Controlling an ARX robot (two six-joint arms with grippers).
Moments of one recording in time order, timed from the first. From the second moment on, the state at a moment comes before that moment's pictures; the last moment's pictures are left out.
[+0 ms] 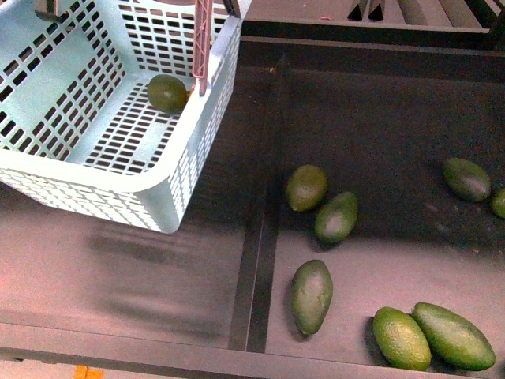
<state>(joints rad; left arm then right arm) -0.21 1.98 1.43 -0.02 -0.15 -1.49 0.00 0.00 0.02 0.00 0.00 0.00</state>
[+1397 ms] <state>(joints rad) -0.10 1.45 0.50 0.97 -0.10 -0.18 0.00 0.00 0.02 0.00 0.00 0.00</state>
